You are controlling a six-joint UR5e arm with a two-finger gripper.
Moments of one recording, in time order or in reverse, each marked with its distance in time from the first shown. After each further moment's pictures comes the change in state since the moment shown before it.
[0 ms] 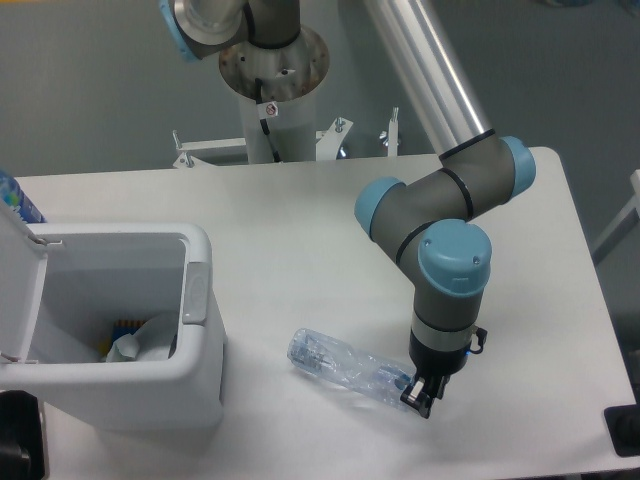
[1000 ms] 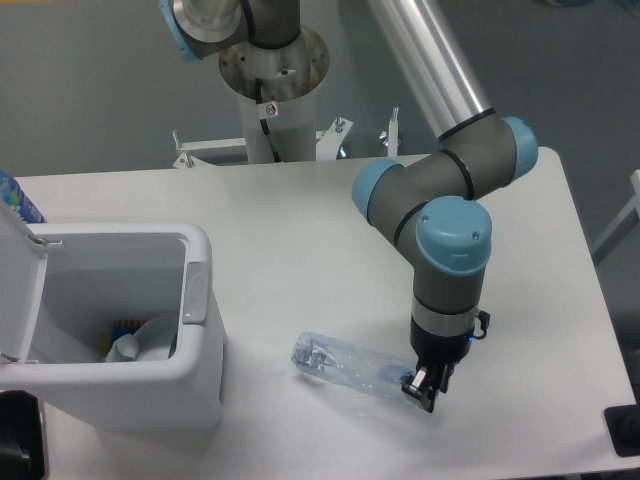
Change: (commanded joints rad) arm -0.002 0.052 -0.003 -0.008 0.000 0.000
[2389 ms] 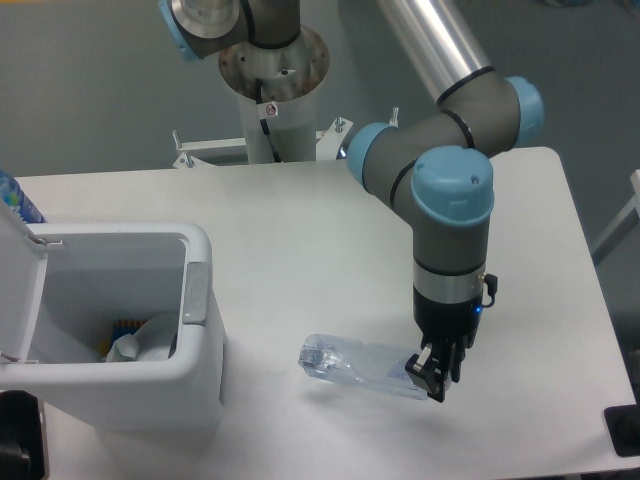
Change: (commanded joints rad) arm 0.000 0.110 0.058 0.021 -0.008 0.028
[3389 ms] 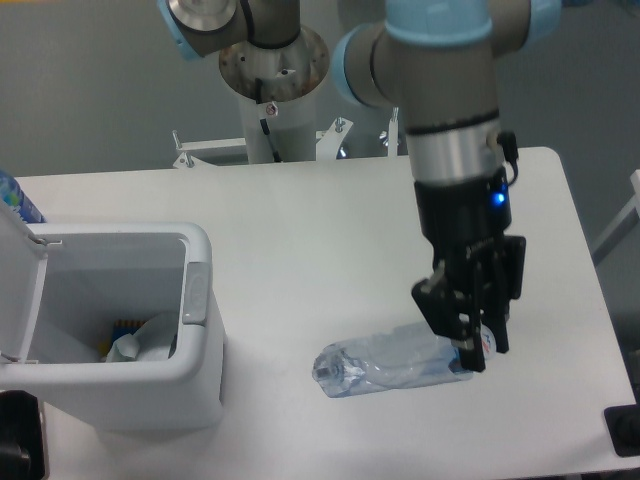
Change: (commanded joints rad) arm -0.020 0.172 0.109 0.095 -0.089 0.014
